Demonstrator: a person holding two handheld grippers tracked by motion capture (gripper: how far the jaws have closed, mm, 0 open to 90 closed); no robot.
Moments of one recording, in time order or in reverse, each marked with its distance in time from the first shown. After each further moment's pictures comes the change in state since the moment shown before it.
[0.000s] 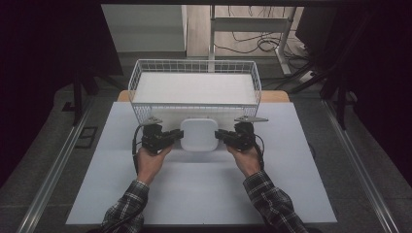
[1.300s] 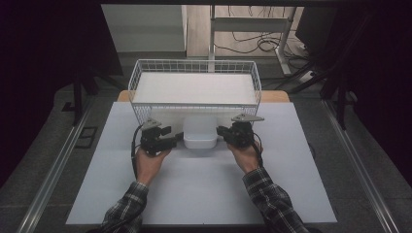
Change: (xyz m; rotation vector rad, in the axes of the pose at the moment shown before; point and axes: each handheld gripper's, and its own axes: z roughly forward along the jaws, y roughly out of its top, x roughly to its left) left arm -0.002 -0.018 -0.012 -0.044 0.090 0.108; right arm -0.001 0.001 0.004 -0.017 -0.068 -0.143
